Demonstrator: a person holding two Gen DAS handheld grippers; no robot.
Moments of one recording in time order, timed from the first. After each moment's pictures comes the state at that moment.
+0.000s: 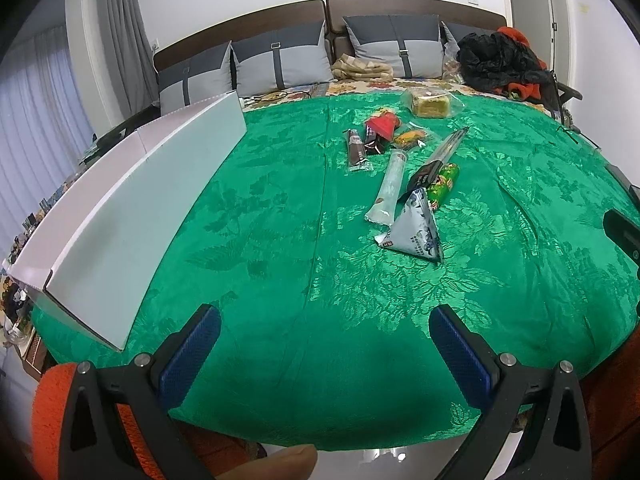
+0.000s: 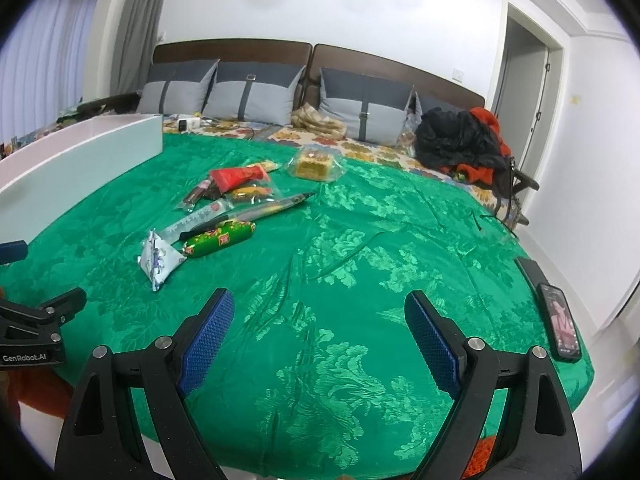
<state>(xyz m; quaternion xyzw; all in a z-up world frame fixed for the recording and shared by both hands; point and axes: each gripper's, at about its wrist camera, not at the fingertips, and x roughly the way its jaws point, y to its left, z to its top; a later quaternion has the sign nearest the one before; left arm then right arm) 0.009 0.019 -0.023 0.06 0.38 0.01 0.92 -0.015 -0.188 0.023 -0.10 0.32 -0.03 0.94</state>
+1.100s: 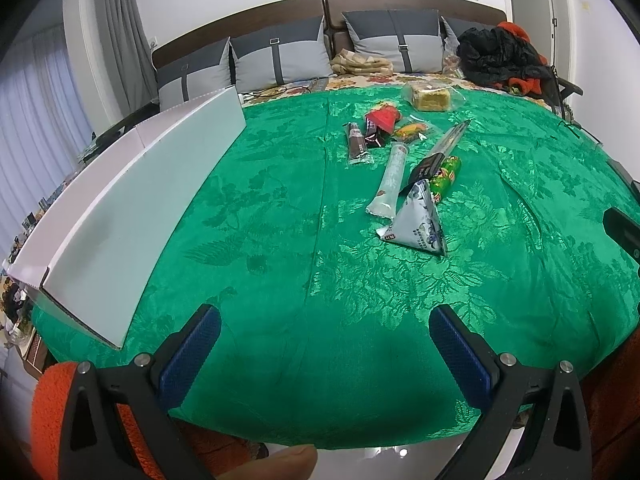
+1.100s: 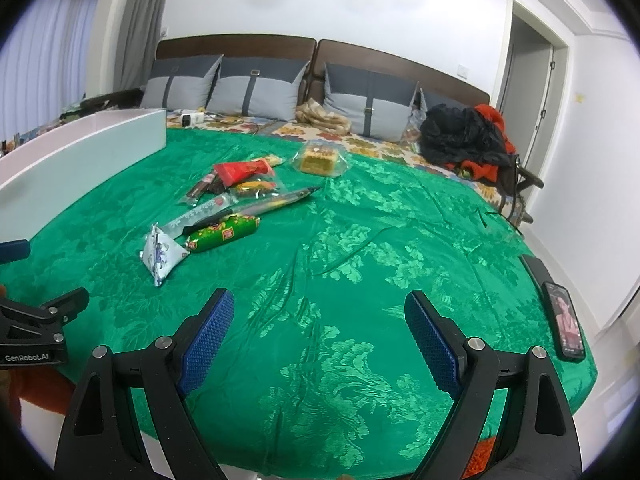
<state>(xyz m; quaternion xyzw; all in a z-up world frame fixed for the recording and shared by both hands) 0.010 0.019 -0.028 0.07 0.38 0.01 0.92 -0.012 -0.185 0.020 -0.09 0.33 -0.02 0.94</state>
